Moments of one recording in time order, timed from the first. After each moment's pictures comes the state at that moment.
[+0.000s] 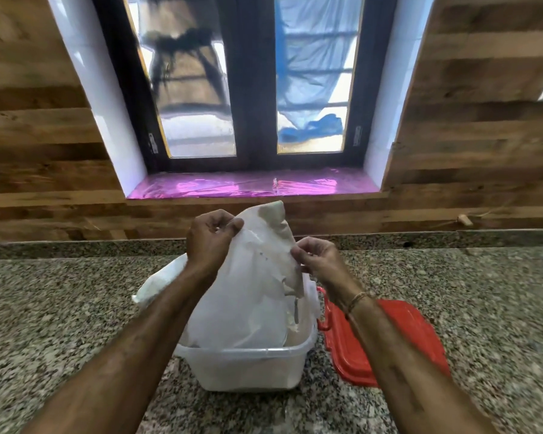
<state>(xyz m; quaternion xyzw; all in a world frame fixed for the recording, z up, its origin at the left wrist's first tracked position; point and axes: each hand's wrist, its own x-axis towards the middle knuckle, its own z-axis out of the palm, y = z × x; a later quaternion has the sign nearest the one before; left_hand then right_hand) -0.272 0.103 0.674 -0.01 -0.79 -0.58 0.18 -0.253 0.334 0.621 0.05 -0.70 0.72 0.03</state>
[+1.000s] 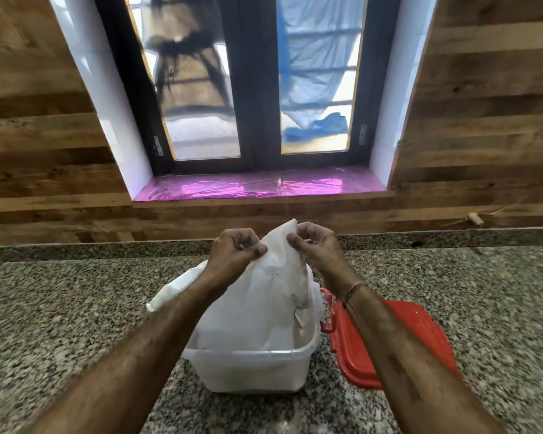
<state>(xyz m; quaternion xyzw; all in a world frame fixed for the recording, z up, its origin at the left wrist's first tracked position) -0.267 0.115 0.660 -0.10 -0.84 -0.53 0.06 -0.266 0.326 0.641 0.09 -0.67 0.73 0.06</state>
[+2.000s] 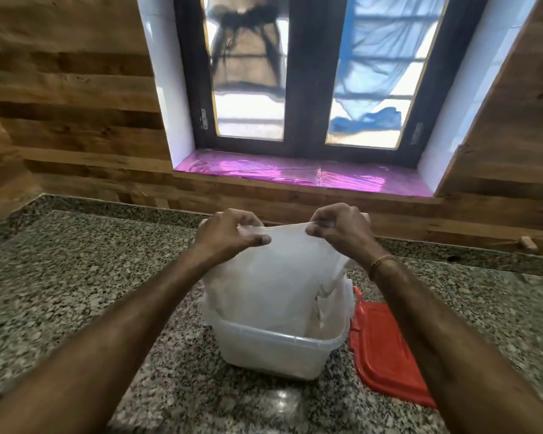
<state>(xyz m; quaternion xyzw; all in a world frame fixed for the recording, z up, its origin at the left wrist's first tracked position) -0.251 0.044 0.683 -0.03 -0.95 -0.30 0.09 -0.294 0.304 0.680 0.12 -0.94 0.29 0.10</state>
